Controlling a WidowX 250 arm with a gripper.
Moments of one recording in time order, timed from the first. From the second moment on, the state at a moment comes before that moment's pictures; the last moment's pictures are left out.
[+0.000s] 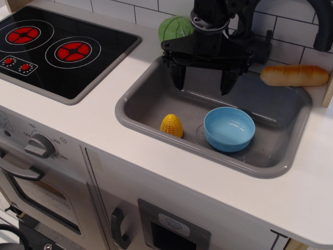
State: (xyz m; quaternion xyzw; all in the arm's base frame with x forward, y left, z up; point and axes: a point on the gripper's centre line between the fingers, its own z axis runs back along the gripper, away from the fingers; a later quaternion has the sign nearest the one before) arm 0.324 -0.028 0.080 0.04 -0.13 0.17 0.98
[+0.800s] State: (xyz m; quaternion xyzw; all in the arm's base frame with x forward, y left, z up) arm 0.307 0.010 0.057 0.05 -0.10 0.27 0.96
